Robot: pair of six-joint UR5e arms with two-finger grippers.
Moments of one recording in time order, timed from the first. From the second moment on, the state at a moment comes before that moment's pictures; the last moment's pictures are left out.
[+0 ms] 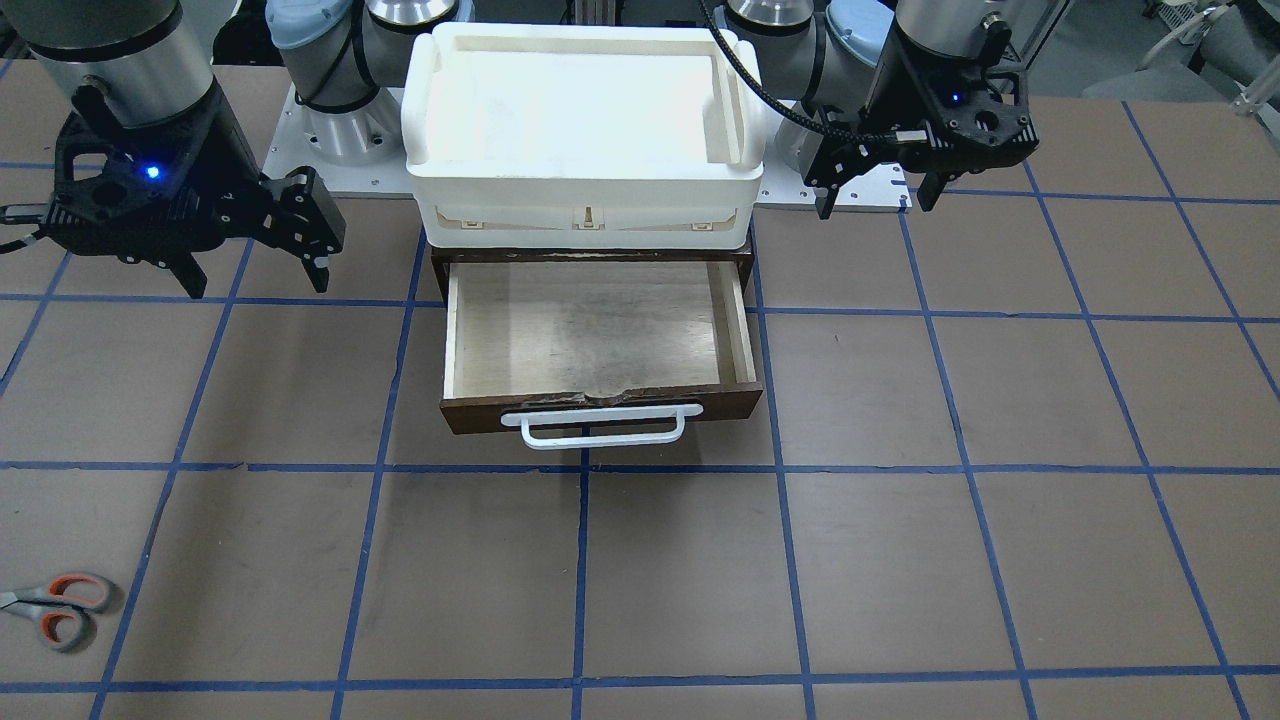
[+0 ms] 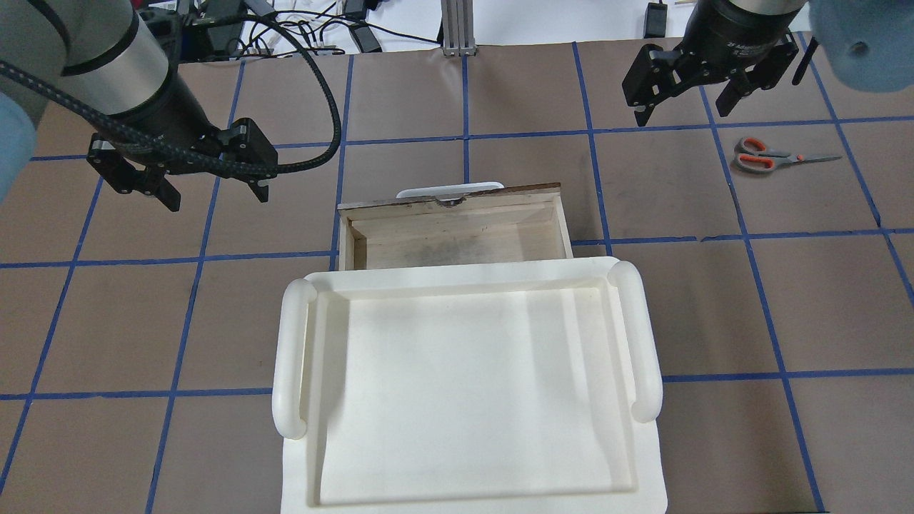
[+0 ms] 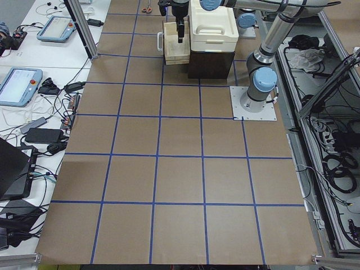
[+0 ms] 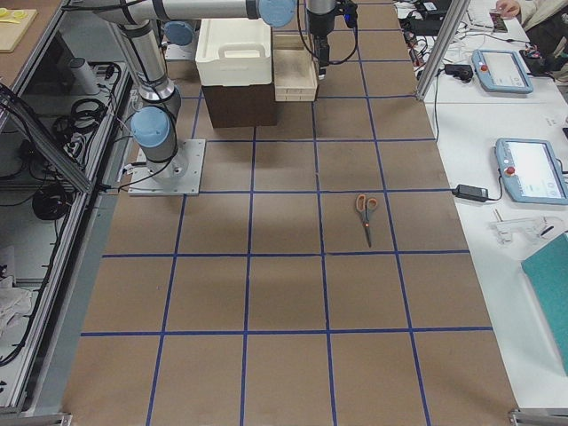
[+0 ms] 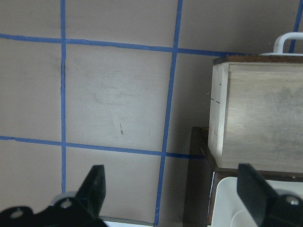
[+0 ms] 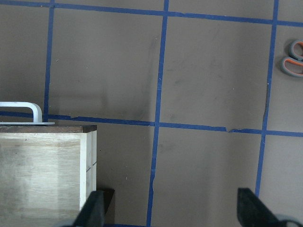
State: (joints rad) left arm -1.58 -1.47 -1.60 -1.63 1.62 -0.11; right arm 1.55 -1.53 1.50 -1.63 -1.57 -0.10
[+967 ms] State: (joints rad) left arm -1.58 -1.47 -1.60 -1.63 1.62 -0.11; right arm 1.55 -1.52 1.50 -1.63 -1.58 -0.12
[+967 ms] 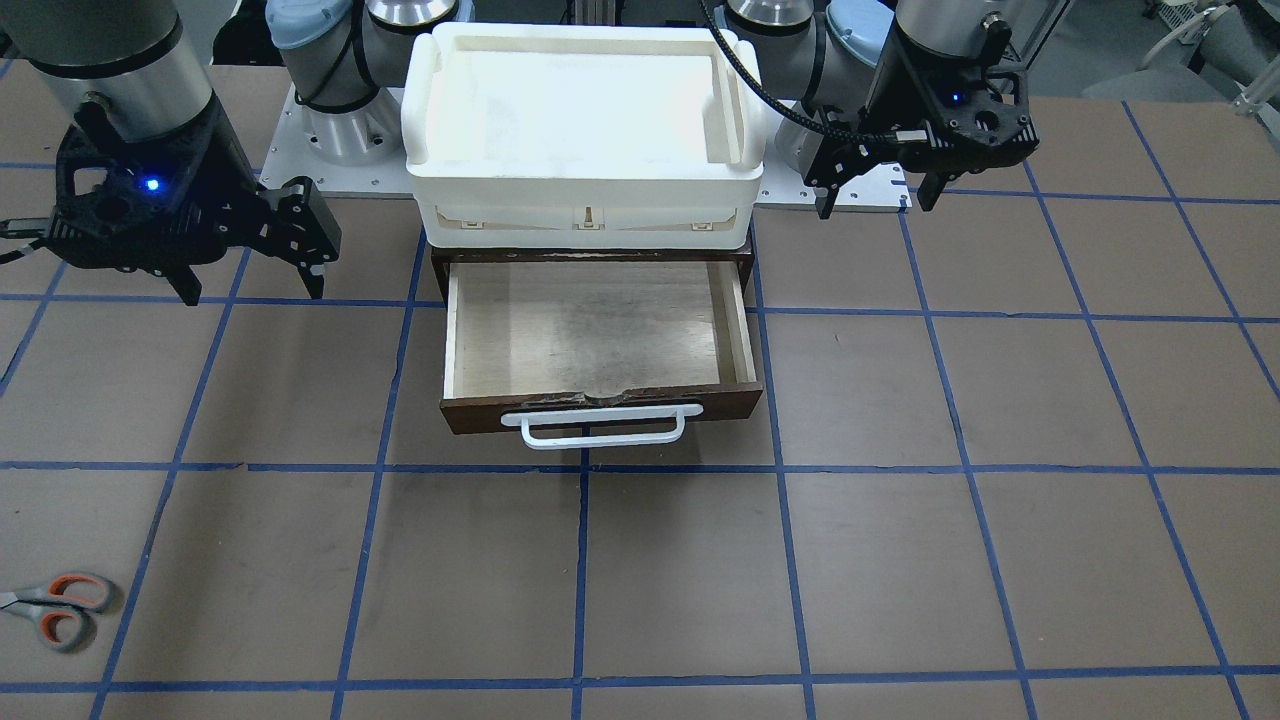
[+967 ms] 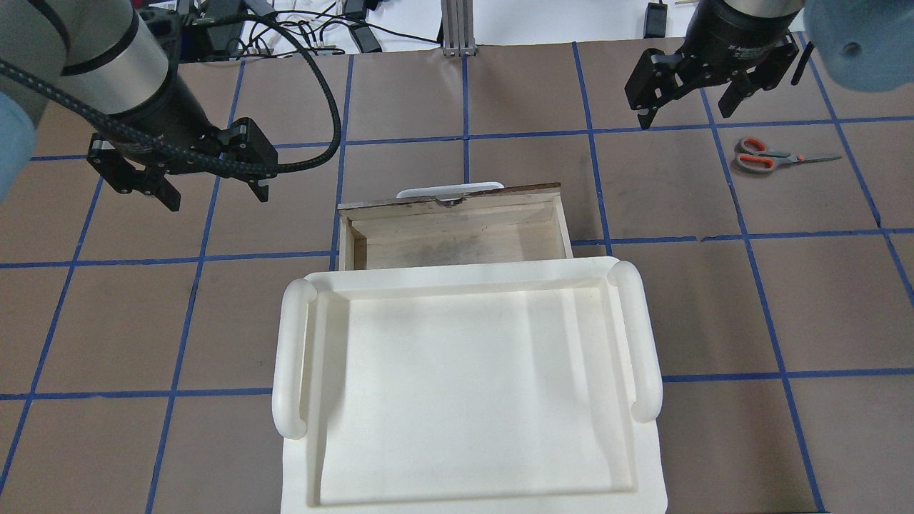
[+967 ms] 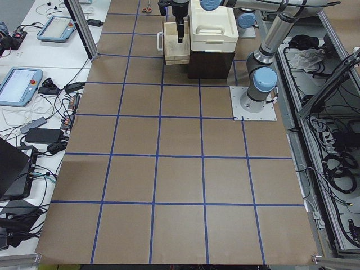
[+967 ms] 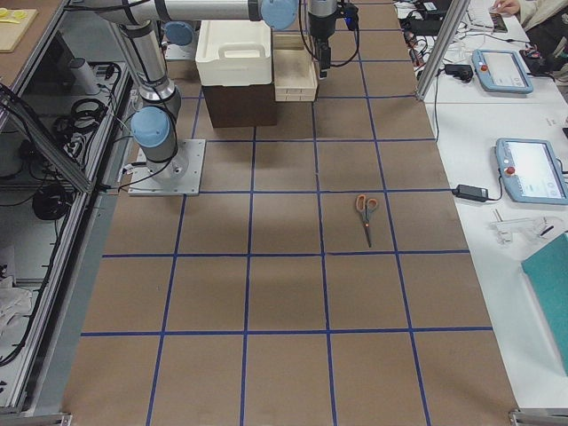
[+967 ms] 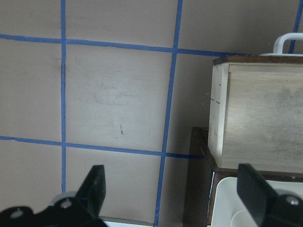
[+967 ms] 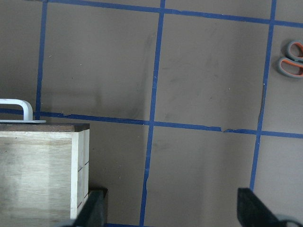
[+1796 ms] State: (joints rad) left arm -1.58 -1.47 -1.60 -1.63 1.62 -0.11; right arm 1.55 -1.53 1.50 -1.63 -1.58 -0.12
